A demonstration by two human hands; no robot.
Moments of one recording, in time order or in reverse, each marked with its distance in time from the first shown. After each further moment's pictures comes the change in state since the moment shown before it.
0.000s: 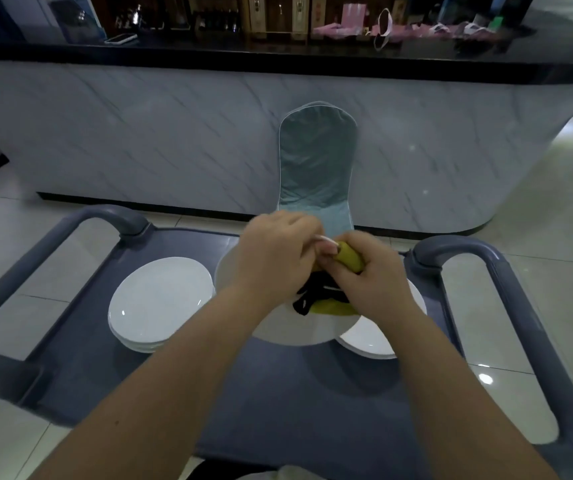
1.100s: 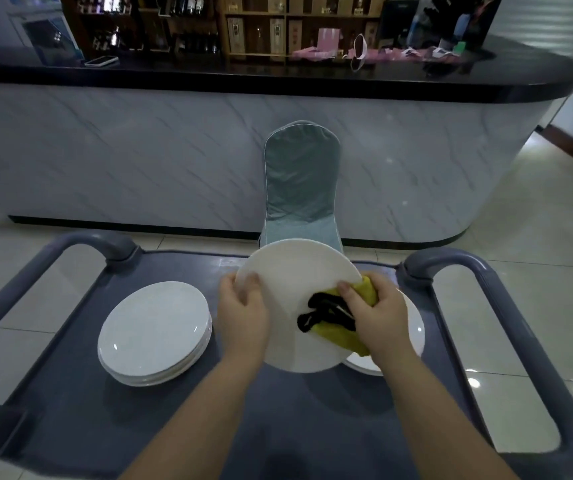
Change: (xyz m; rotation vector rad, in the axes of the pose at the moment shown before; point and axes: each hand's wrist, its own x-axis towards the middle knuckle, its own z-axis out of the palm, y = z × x) left_hand -0.063 -0.021 0.033 -0.564 0.230 -1.110; right_hand -0.024 0.016 0.020 0.206 0.241 0.440
